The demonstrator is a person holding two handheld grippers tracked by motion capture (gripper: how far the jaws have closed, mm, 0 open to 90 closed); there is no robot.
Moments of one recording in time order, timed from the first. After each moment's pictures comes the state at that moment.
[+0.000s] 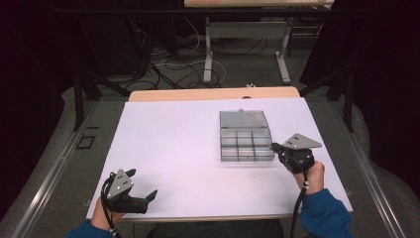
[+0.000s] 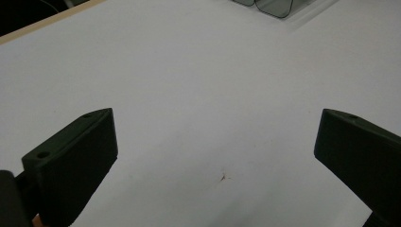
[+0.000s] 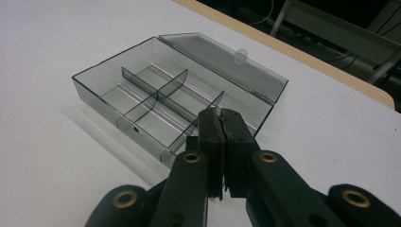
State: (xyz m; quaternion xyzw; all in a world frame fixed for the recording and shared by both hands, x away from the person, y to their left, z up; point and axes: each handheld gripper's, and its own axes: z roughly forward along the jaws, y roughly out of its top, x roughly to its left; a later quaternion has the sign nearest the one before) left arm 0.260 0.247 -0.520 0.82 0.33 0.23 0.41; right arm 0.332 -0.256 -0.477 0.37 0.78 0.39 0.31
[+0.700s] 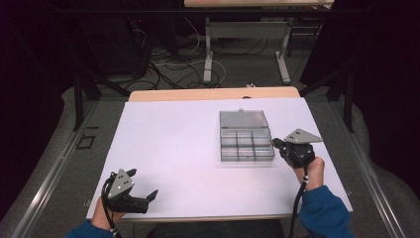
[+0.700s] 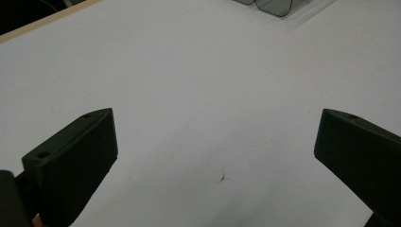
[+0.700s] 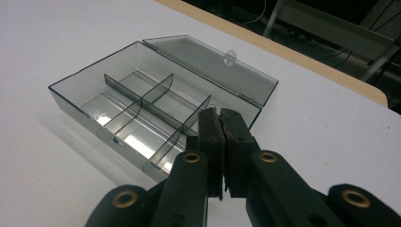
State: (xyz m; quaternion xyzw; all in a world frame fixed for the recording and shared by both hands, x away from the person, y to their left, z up) left arm 0.261 0.246 -0.521 0.82 0.33 0.23 0.41; right arm 0.347 -0.261 -0.478 0.39 0.77 0.40 0.31
